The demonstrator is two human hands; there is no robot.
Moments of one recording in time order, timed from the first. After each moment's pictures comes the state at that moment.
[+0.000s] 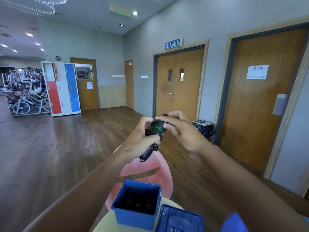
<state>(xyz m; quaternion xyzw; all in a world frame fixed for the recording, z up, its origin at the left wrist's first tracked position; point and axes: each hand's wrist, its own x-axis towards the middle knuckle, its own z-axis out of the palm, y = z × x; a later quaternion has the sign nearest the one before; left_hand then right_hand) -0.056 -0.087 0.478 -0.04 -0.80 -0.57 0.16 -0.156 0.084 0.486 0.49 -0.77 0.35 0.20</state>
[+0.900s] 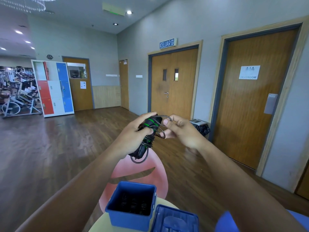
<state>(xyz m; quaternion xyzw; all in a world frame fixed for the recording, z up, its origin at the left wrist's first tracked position) -0.065 -0.089 0.488 -0.06 -0.84 -0.50 0.22 -0.148 0.088 0.493 0.36 -0.68 0.64 -0.07</state>
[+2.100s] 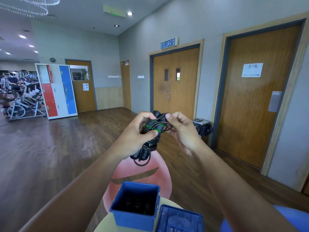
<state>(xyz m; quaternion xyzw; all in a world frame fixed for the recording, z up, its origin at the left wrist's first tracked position) -0.061 -0.094 0.484 -0.17 -0.80 -0.52 0.25 -0.139 0.071 0.488 0.32 -0.54 0.78 -0.03</state>
